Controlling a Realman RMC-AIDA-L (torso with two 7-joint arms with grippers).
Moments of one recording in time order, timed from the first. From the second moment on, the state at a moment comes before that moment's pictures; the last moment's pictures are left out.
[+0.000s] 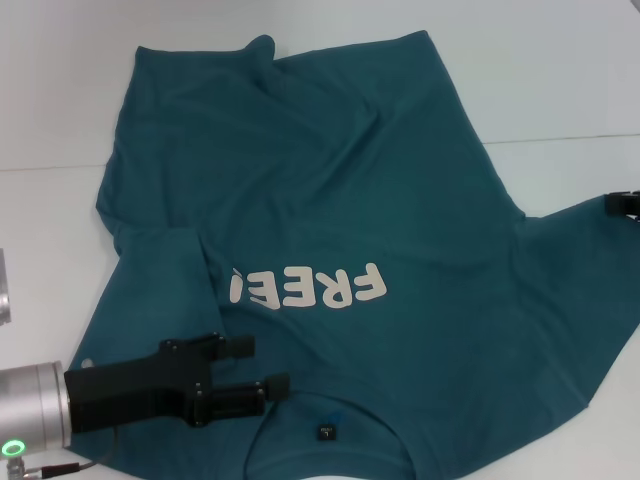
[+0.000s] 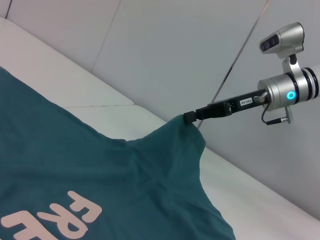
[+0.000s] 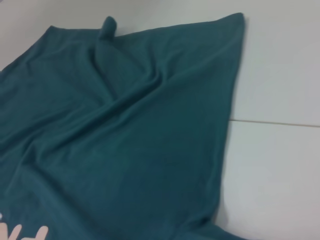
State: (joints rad) left arm -0.44 -2.16 0.79 0.70 1.95 1.55 -1.55; right arm 0.57 1.92 -0.65 -0.88 -2.36 -1.22 2.13
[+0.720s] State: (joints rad) left arm -0.45 -2.16 0.79 0.70 1.95 1.54 -1.55; right arm 0.66 1.96 -0.71 -0.89 -2.36 -1.23 2.13
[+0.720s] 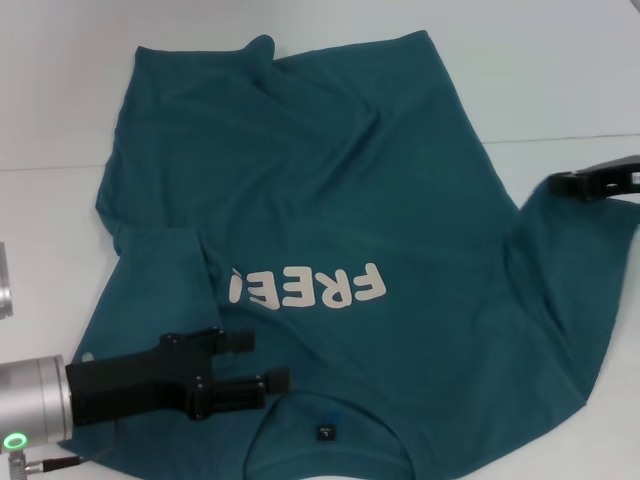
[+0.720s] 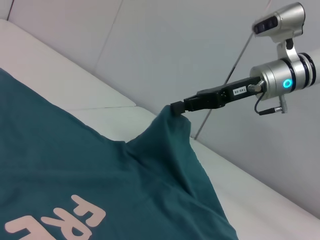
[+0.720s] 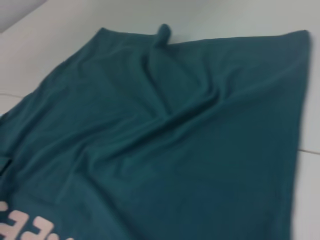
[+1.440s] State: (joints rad) left arm -0.45 -2.16 0.79 0.69 1.95 1.52 -1.55; right arm 0.74 2.05 -0.90 -0.87 -2.40 -1.13 2.13
